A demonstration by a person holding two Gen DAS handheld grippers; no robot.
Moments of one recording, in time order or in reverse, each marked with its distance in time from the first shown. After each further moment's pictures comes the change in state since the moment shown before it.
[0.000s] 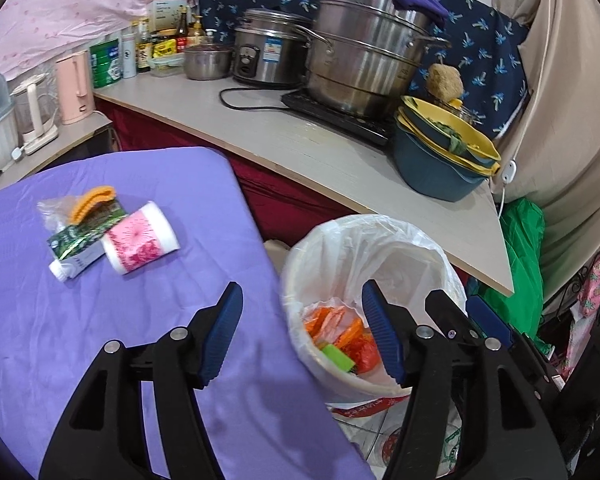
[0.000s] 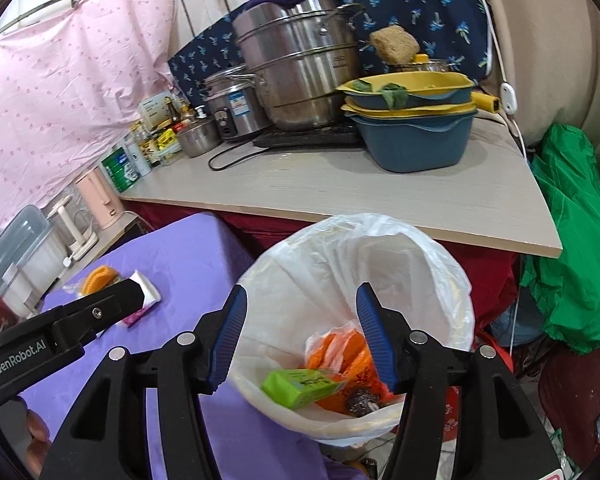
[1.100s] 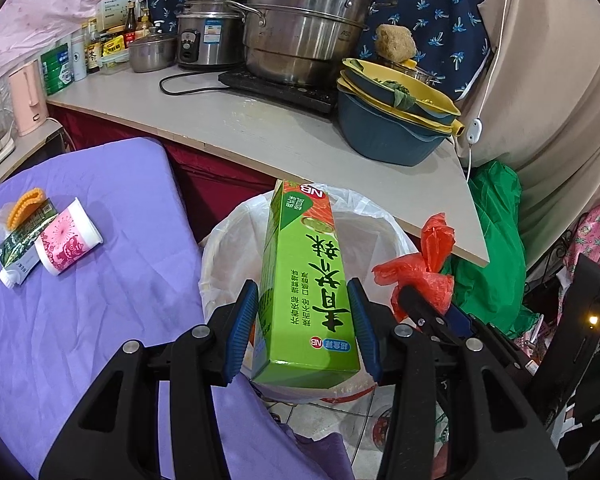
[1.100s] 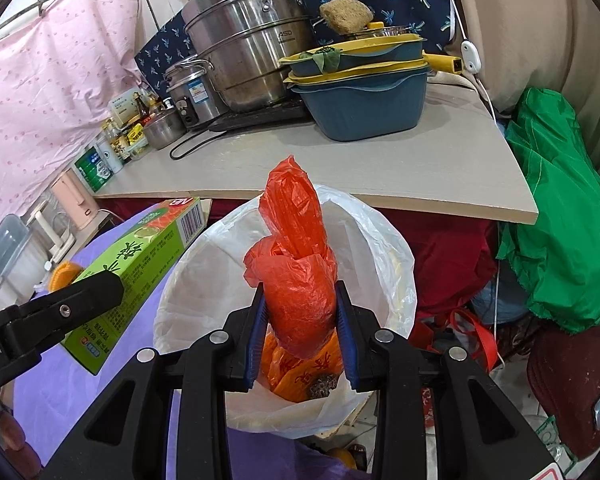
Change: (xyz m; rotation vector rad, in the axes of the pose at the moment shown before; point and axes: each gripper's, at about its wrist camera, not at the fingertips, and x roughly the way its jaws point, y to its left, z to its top) left arm 0.038 -0.069 -0.017 0.105 0.070 -0.098; right arm 0.022 -0.077 -0.013 0.082 0.063 -0.066
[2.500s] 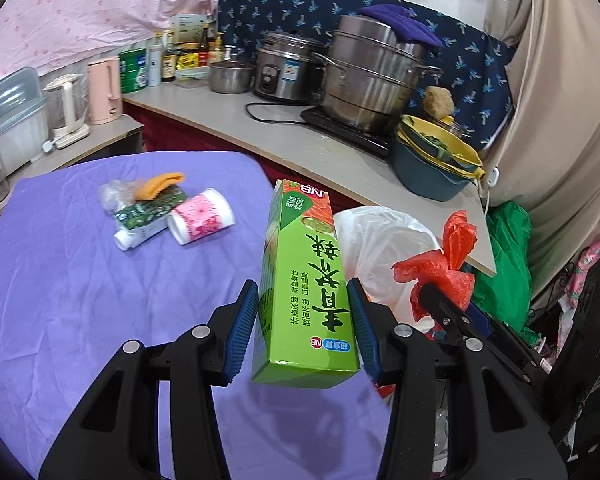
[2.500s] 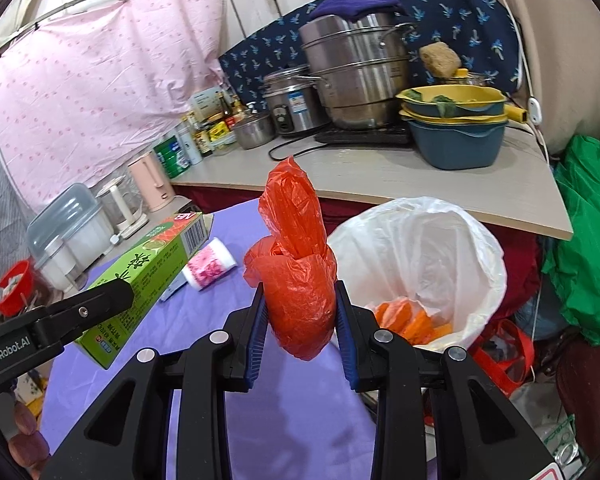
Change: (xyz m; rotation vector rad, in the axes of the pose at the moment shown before) left arm -0.138 0.083 -0.045 -0.106 -0.119 0.086; right arm -0.097 0.108 -0.041 -0.115 -0.063 0.159
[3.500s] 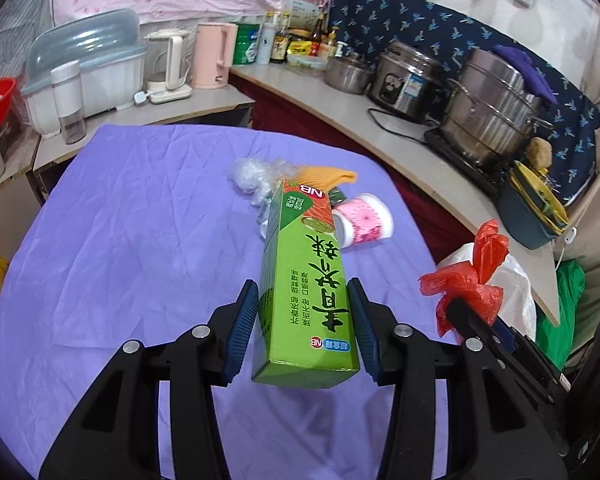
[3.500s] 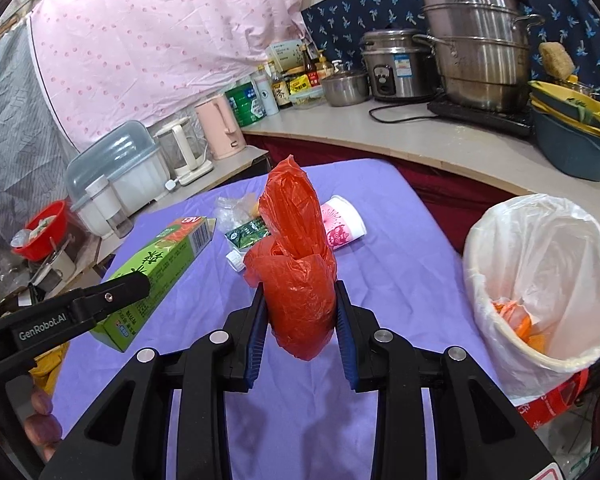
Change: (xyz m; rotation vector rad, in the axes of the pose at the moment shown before) left arm -0.013 0.160 -0.002 -0.223 -0.006 0.202; right arm 0.064 0.142 -0.022 -0.165 0.109 0.184
